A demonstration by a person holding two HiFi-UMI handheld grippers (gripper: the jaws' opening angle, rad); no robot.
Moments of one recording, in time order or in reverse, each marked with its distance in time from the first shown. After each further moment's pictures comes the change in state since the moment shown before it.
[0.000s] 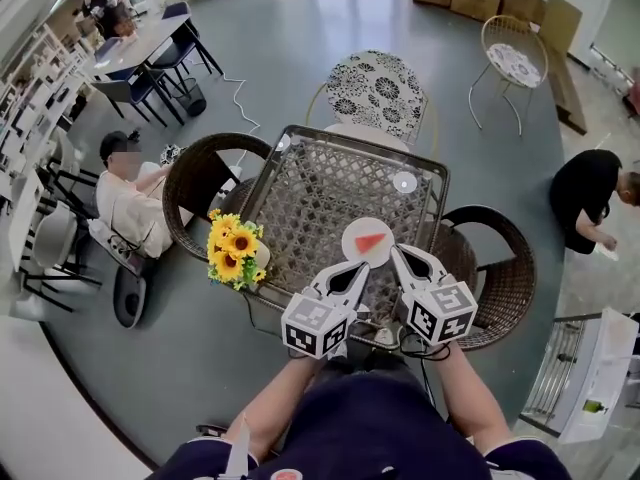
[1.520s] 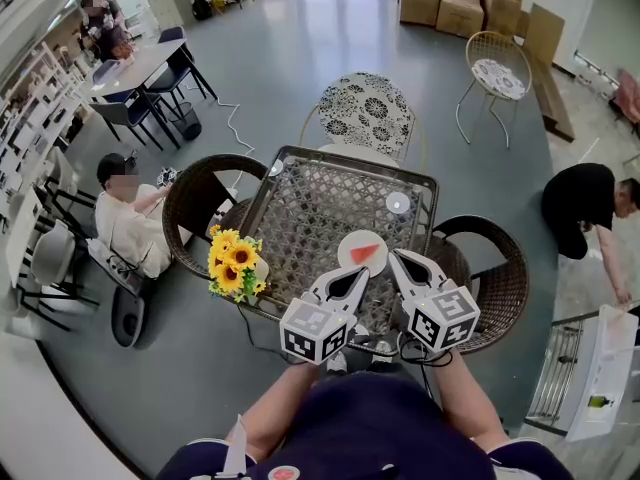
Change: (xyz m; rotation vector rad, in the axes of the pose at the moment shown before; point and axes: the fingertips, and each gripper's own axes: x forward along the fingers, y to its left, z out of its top) left arm -0.017 -0.023 0.027 0.049 -0.036 -0.039; right arm -0.028 0.023 0.033 -0.035 -0.092 0.013
